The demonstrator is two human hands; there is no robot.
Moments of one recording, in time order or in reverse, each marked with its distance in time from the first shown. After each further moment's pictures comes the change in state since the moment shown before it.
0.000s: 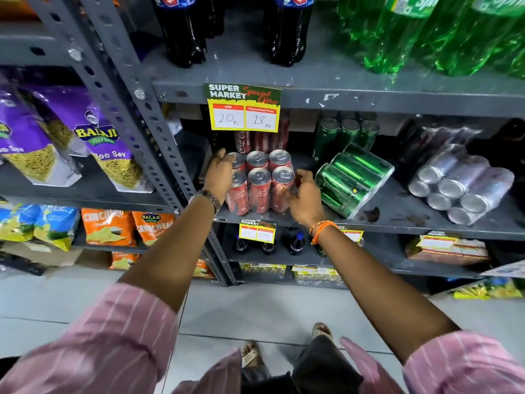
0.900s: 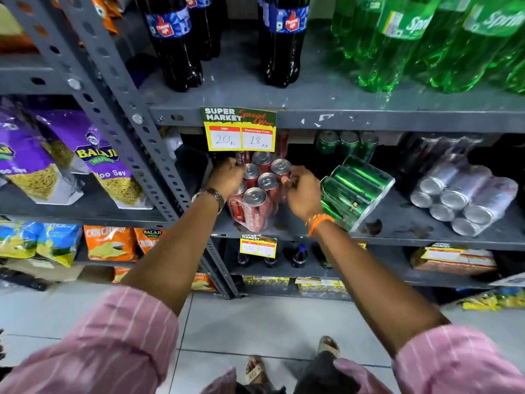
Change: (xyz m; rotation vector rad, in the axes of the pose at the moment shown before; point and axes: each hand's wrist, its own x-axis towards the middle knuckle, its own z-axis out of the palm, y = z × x) left_hand 0.012 0.033 0.010 0.481 -0.102 0.192; right_hand 0.032 -0.031 -0.005 -0.072 0.139 -0.070
